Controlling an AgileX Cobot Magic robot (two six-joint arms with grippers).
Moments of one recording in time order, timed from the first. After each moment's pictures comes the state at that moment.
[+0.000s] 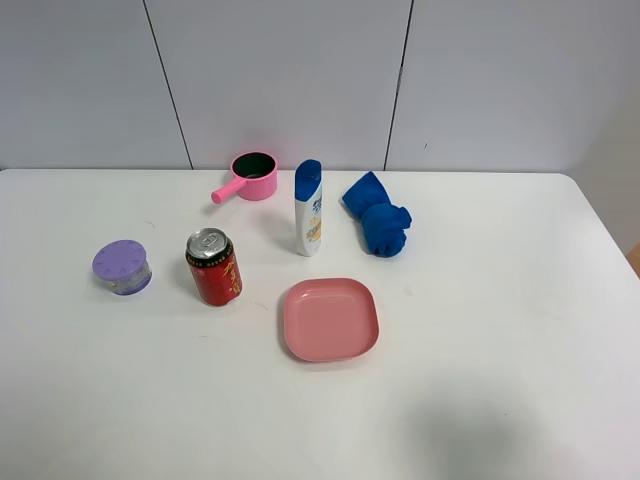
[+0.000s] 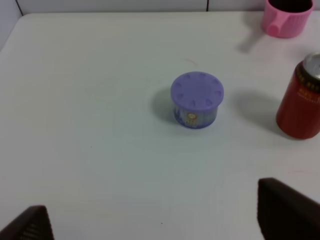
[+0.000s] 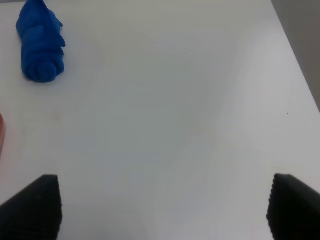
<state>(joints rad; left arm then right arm) 0.07 -0.01 -0.51 0.08 1.05 -0.03 -0.03 0.00 -0.50 0.01 1.06 0.07</state>
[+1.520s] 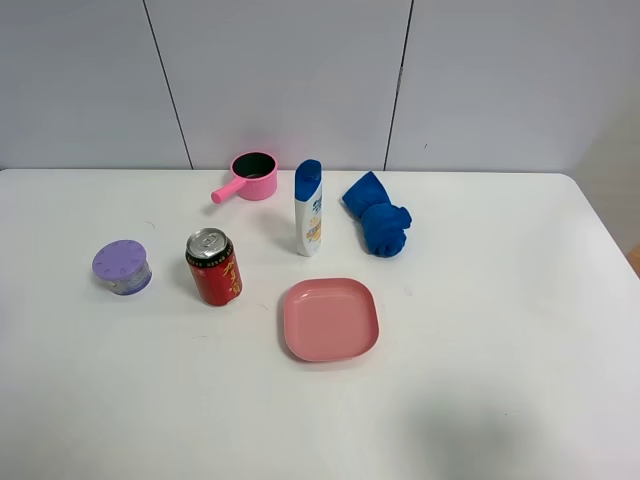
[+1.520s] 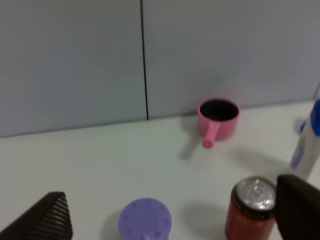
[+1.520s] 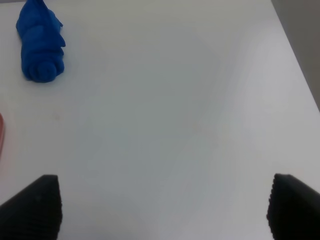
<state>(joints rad) 0.07 0.45 -0.66 -0.30 0.62 0.34 -0.03 0.00 -0.50 0.01 1.06 0.07</state>
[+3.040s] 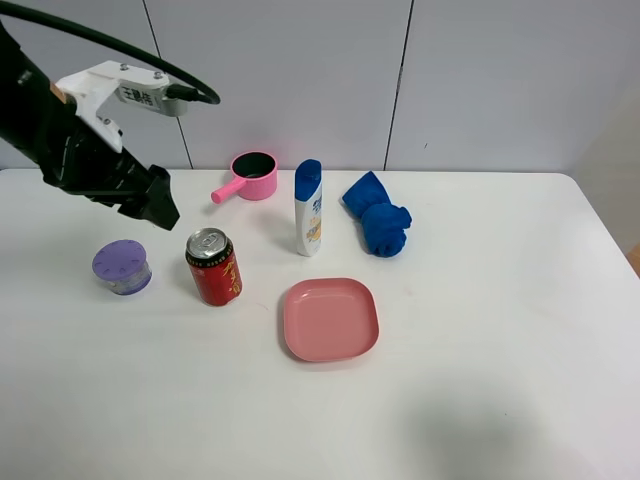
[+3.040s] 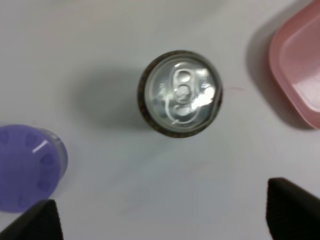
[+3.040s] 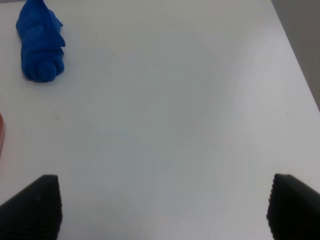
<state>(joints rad) -0.34 1.52 -1.23 -0.08 0.98 0.22 -0.03 0.00 -0.50 0.01 1.06 0.07</state>
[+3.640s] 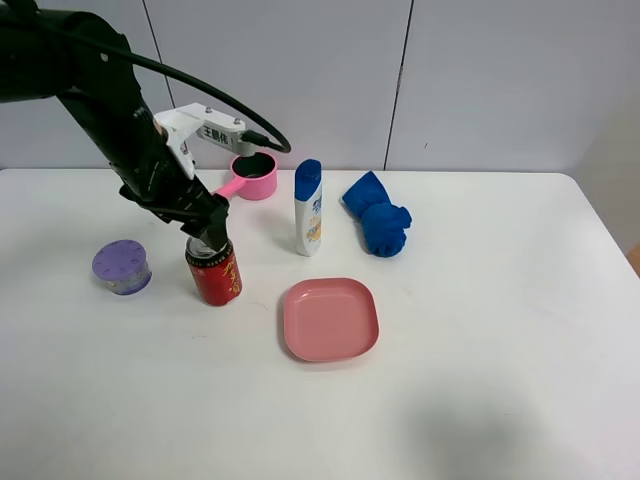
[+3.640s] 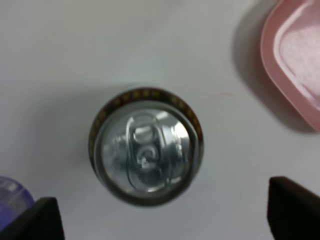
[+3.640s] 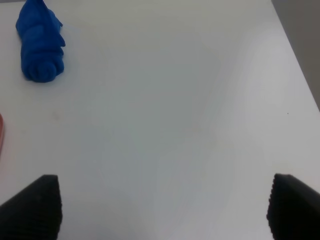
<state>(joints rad) -0.42 1.75 -1.31 -0.07 0.92 0.26 -0.03 0.00 -0.50 0.01 1.06 0.07</state>
